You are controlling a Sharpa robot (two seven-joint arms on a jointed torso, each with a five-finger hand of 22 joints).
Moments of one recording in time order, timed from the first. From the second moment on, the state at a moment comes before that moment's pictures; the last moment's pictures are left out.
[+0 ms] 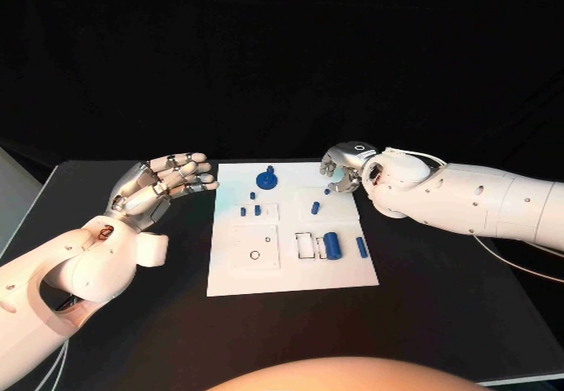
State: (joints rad) left arm 0.79 -0.86 0.42 1.61 -0.26 -0.10 0.37; left_hand 1.34 -0.16 0.54 0.11 0.06 0.88 0.20 0.16 0.35 1.01 0.16 0.20 0.07 0.92 0.12 0.42 0.24 0.17 0.91 0.24 0.28 0.16; right arm 1.21 -0.83 -0.10 1.31 -1.65 -0.32 -0.20; right_hand 1.35 -0.28 0.50 0.08 0.28 0.95 0.15 0.18 0.31 1.12 0.09 0.10 0.07 1.47 -0.01 1.21 1.16 0.12 1.40 0.09 1.04 0.90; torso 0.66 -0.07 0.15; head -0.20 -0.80
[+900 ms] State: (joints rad) left arm 0.77 -0.87 0.42 1.62 -0.22 -0.12 0.38; left_hand 1.35 -0.17 0.54 0.11 0.06 0.87 0.22 0.16 0.34 1.03 0.17 0.18 0.07 0.96 0.12 0.40 0.26 0.17 0.94 0.23 0.27 0.15; right arm 1.17 -0.80 -0.10 1.28 -1.64 -0.29 -0.21; right_hand 1.37 -0.27 0.56 0.09 0.29 1.00 0.15 0.20 0.33 1.13 0.09 0.12 0.07 1.47 -0.01 1.26 1.19 0.12 1.41 0.09 1.08 0.94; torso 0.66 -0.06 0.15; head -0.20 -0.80
